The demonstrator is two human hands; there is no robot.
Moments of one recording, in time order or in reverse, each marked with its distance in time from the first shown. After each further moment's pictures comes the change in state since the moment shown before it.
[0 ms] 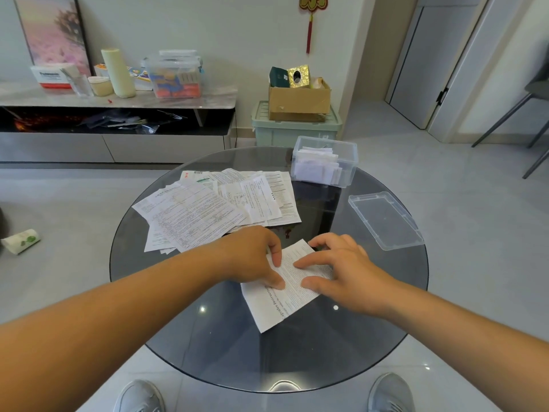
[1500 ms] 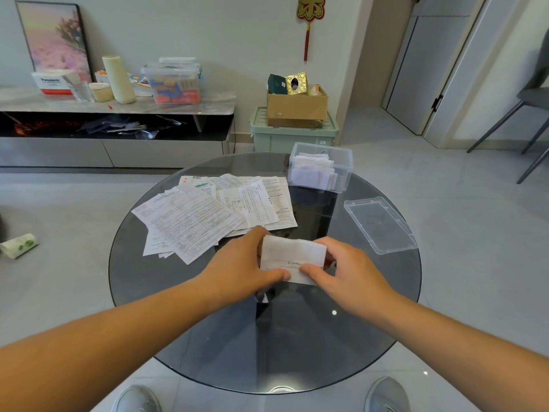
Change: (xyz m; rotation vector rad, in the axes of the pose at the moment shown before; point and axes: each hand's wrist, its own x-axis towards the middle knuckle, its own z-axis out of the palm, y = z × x) left_hand -0.011 -0.016 0.033 -0.220 0.369 0.114; right_hand -0.005 0.003 0.008 0.216 0.266 0.073
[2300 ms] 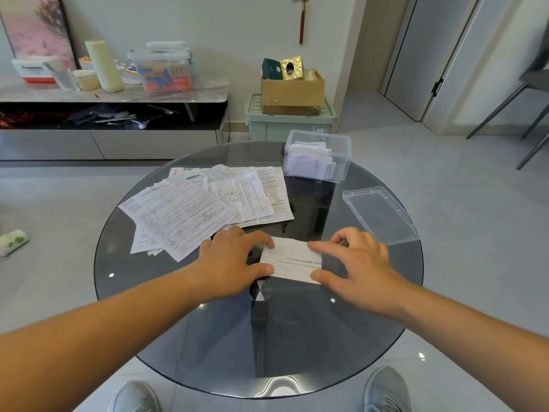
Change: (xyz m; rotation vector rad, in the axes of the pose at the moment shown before) left_hand 0.018 -0.013 0.000 0.319 -0.147 -0.070; right_hand 0.001 0.021 -0.013 -0.310 -0.122 0.022
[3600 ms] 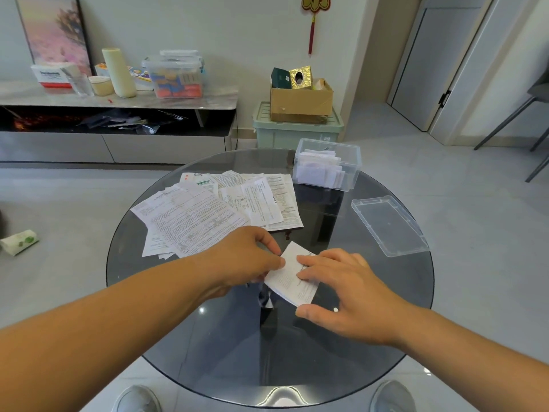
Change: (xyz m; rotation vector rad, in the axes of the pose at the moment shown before) left_hand -0.009 0.025 -0.028 -0.797 -0.110 -0.276; right_hand -0.010 -0.025 0.004 -0.011 -0.094 -0.285
